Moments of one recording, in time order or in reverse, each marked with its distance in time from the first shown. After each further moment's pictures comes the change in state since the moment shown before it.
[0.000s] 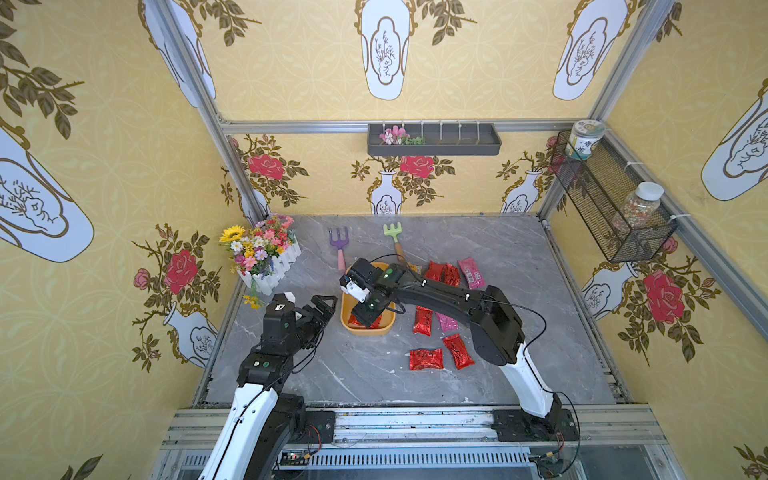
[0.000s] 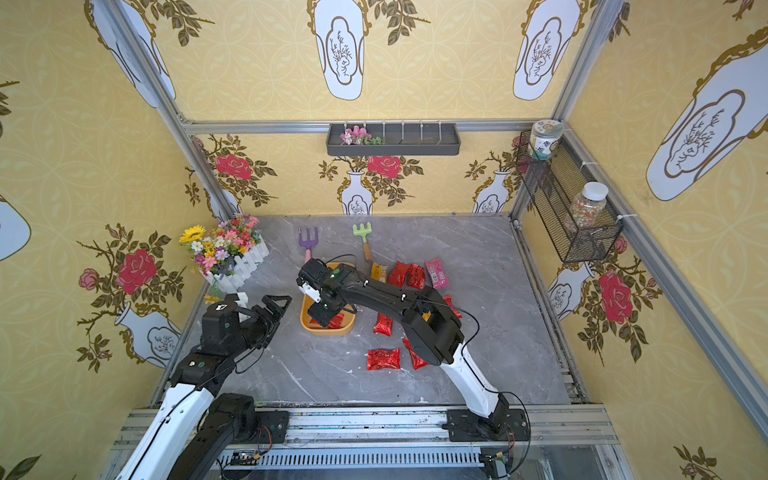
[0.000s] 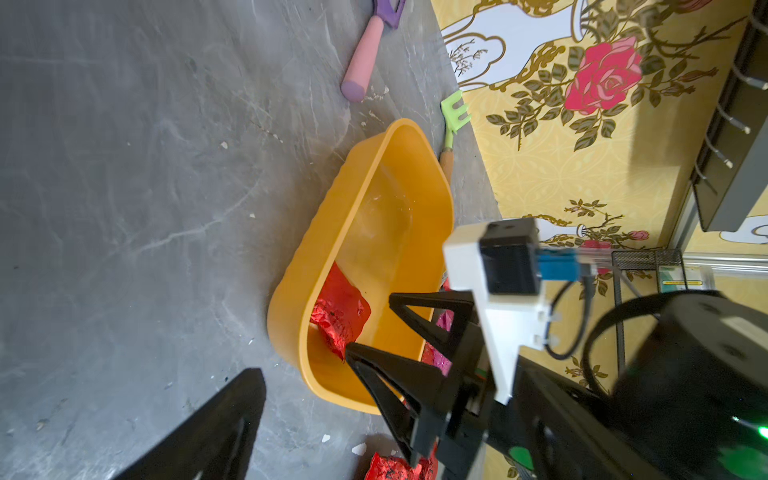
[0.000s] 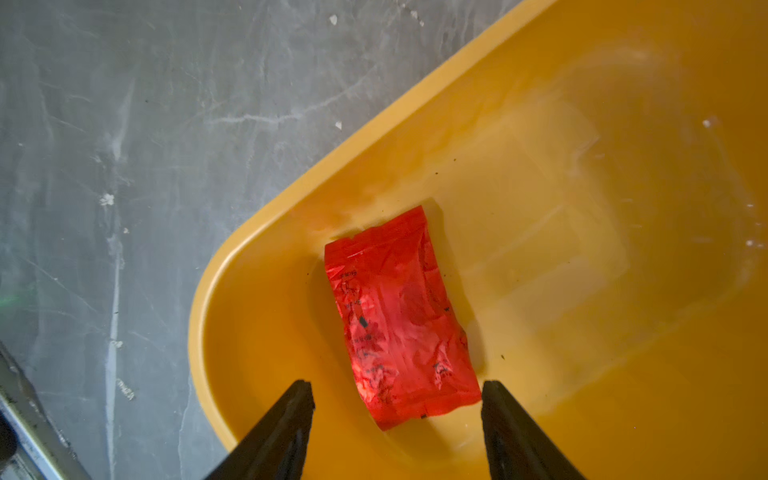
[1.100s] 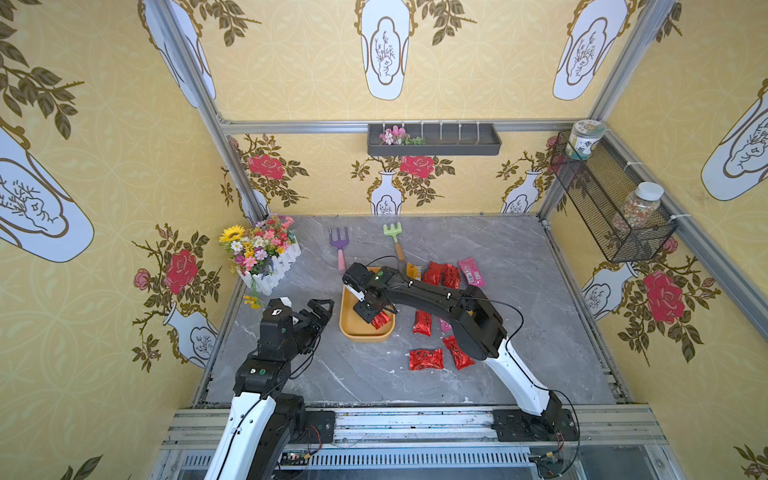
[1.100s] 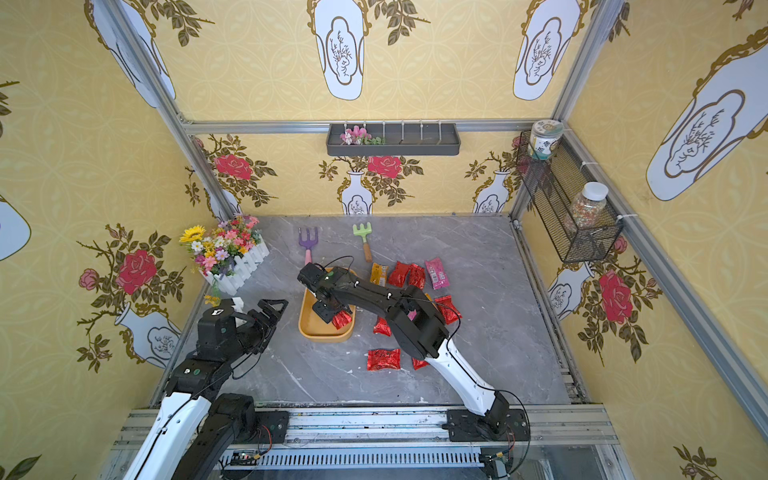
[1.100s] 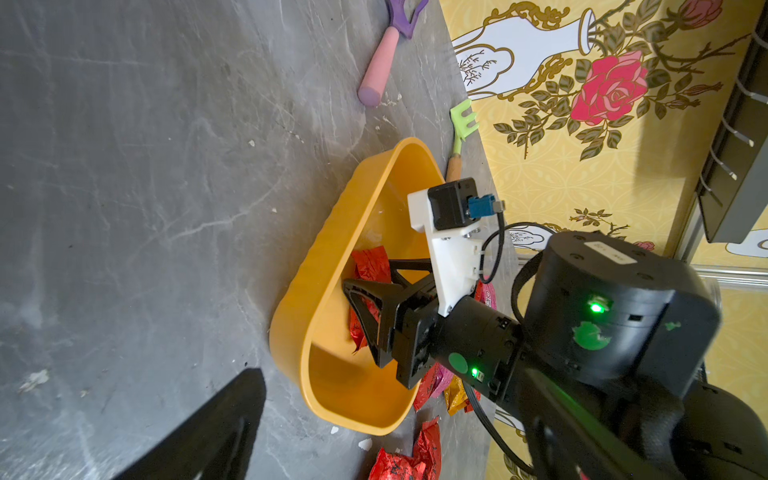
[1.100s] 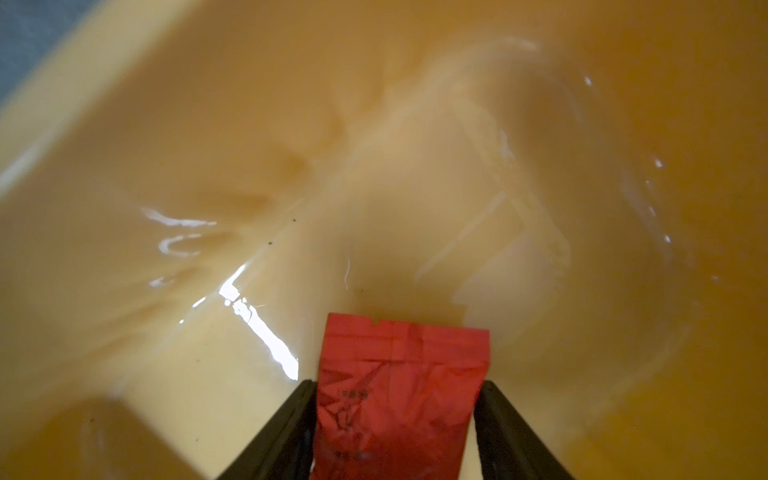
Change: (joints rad) left arm 0.008 -0.038 -0.002 -0.064 -0.008 -0.009; right arm -0.009 0.147 0.103 -0.011 0.163 0.066
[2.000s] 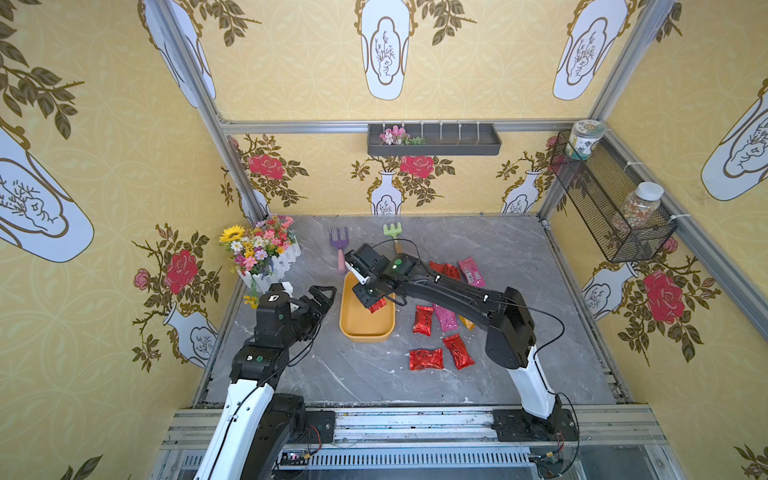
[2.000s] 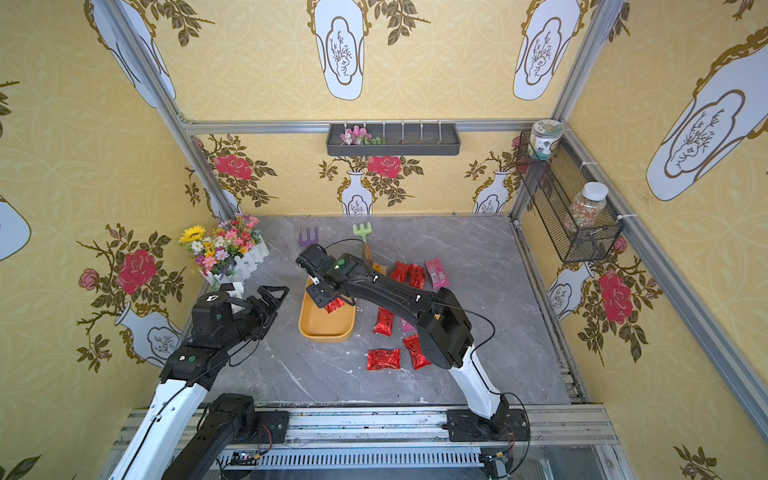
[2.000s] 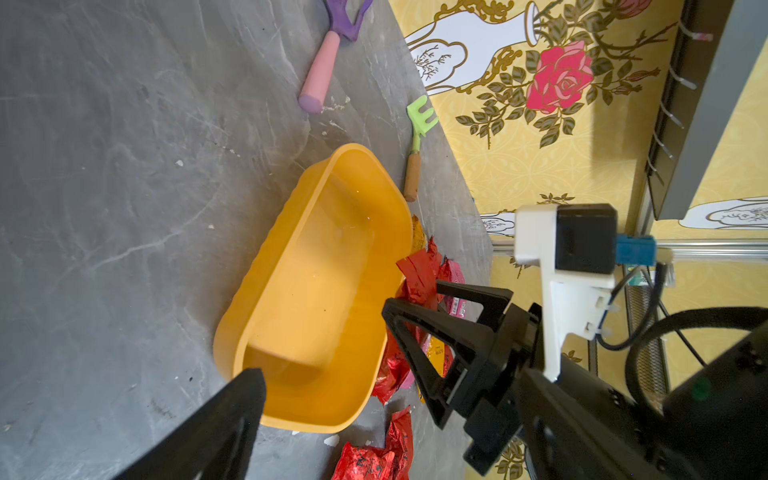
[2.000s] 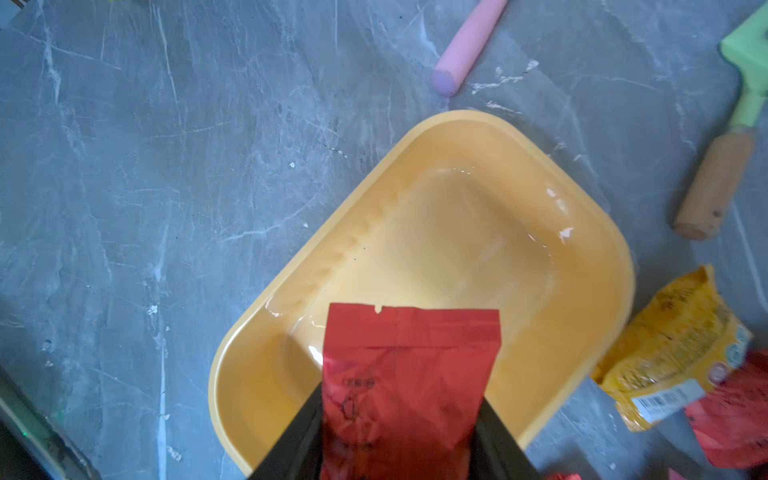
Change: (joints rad) left arm -0.016 0.101 0.145 0.027 0.051 0.030; right arm -0.008 -0.289 -0.077 0.018 -0.010 0.121
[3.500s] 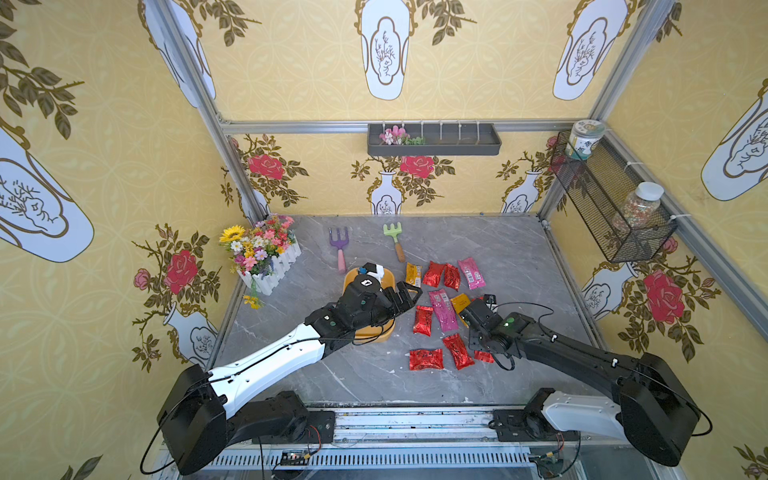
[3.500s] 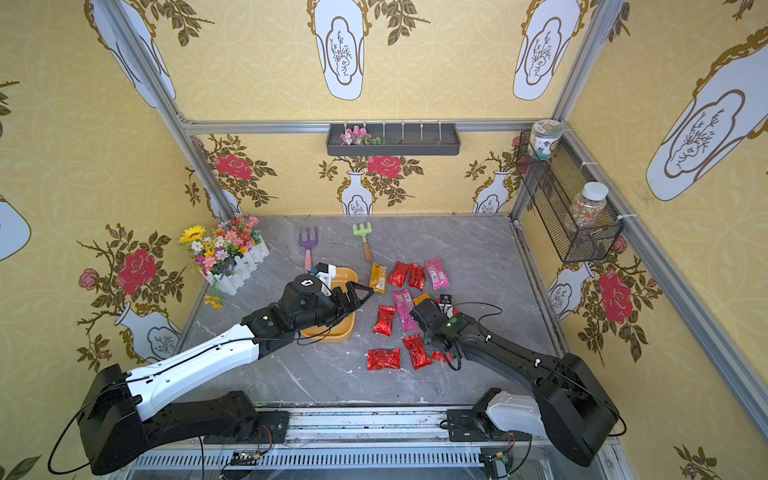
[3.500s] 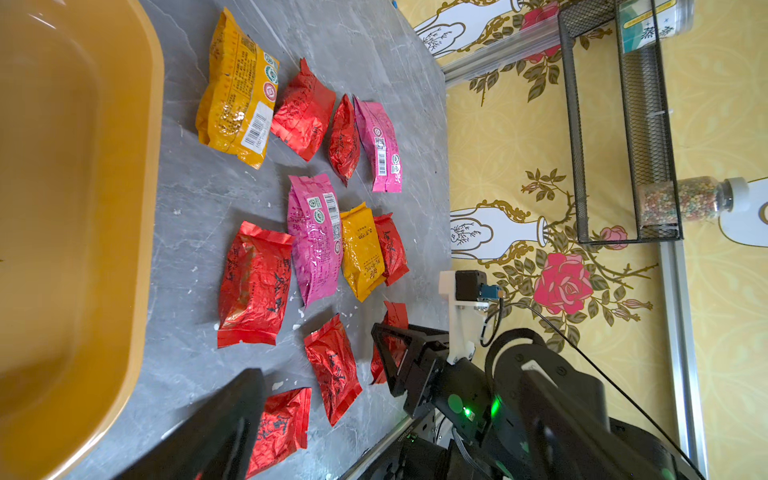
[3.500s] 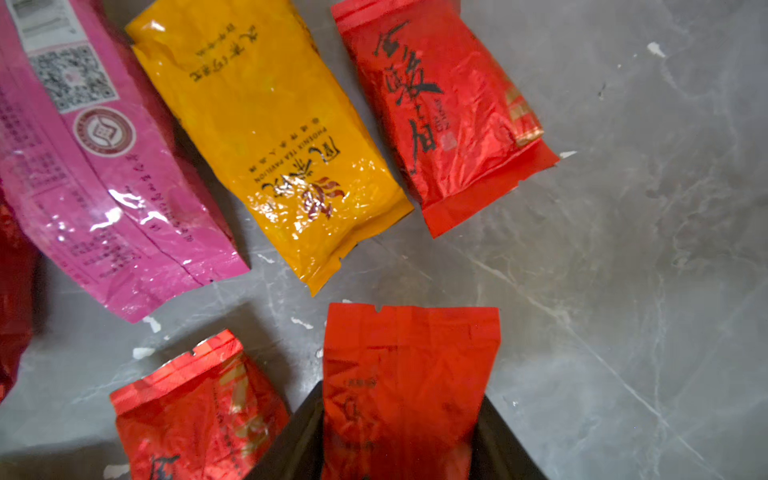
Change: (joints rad) left arm -0.675 0.538 0.183 0.408 -0.171 -0.071; right arm -0.282 -0.882 -1.321 0.160 0.260 0.580
